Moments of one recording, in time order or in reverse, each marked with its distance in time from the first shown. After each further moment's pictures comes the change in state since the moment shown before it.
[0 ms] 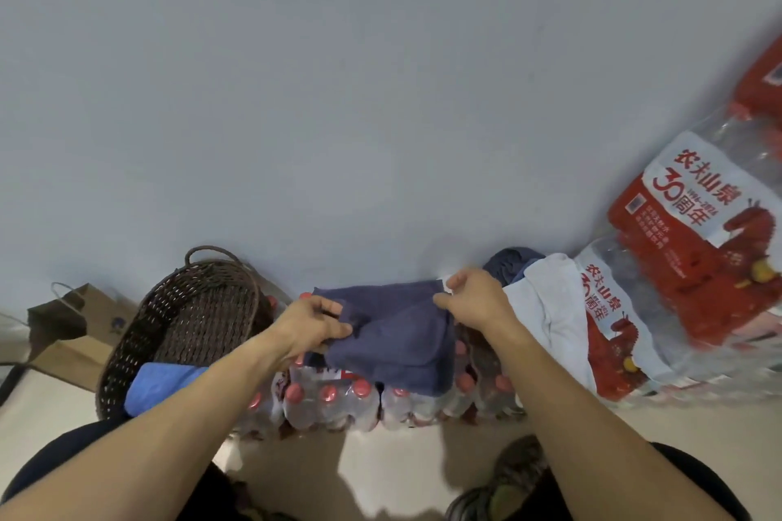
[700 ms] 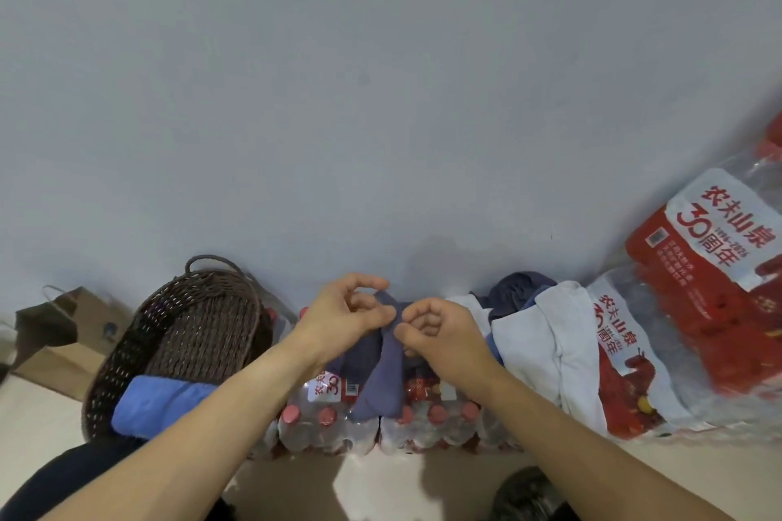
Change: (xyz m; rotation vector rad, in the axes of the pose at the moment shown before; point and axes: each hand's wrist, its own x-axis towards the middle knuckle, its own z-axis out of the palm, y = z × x) left_hand -0.024 0.055 0.018 -0.232 -0.060 0.259; right_hand -0.040 -0.039 0.027 0.553 -0.236 -0.219
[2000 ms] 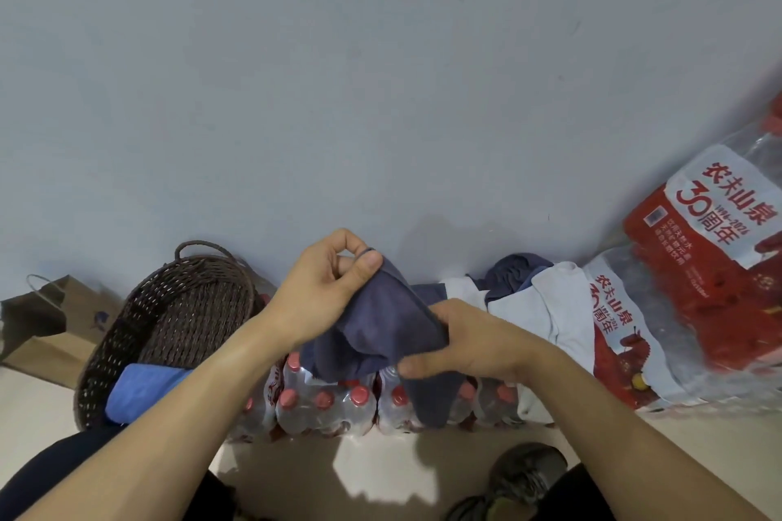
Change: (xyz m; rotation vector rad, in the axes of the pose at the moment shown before) left_hand -0.011 0.026 -0.012 0.172 -0.037 0.366; right_hand -0.023 -0.040 -0.036 -0.249 -0.553 0.064
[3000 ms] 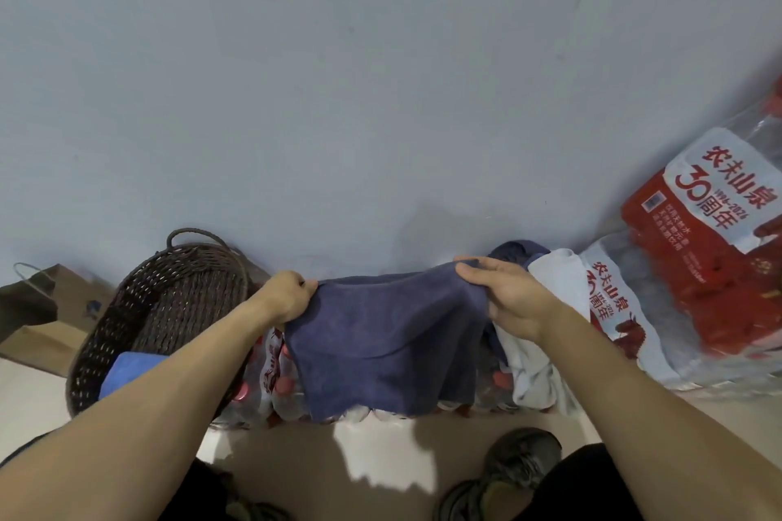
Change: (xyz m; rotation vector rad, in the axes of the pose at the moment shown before) left_hand 0.037 -0.121 -0.041 0.752 -0.012 -0.570; right_hand 0.023 0.069 -0.053 0.823 0.495 0.137
